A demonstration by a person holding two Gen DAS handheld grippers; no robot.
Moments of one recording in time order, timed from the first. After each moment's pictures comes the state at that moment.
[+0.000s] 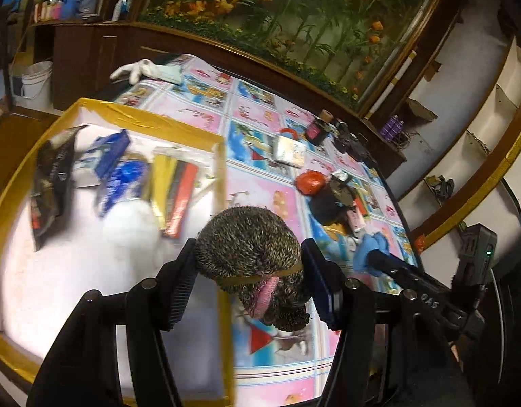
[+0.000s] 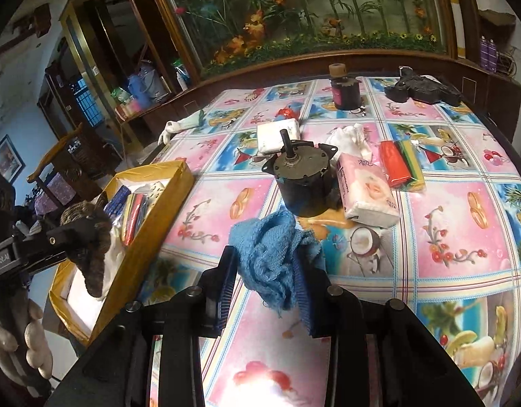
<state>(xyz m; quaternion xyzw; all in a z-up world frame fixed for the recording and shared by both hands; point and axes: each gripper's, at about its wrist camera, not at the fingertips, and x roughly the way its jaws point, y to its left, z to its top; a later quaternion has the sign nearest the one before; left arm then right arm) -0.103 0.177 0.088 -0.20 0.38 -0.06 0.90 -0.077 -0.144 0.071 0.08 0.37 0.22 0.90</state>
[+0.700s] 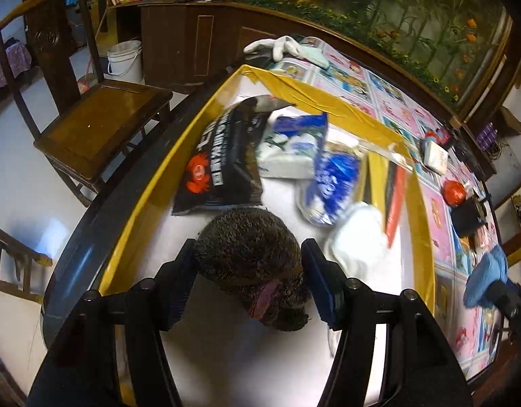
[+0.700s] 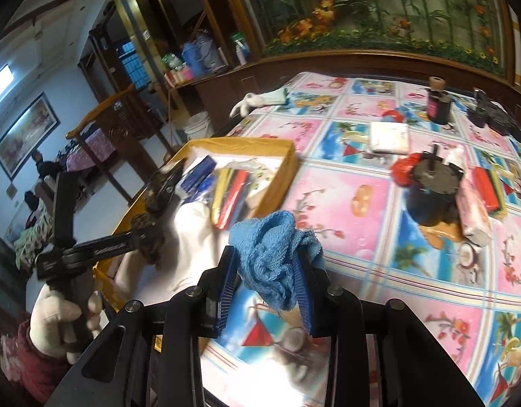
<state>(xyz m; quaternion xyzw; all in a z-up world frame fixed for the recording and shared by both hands) -0.089 0.285 0.030 -0.18 0.45 0.12 0.87 -0.092 -0.034 0.102 0.03 0.38 0.31 0.87</state>
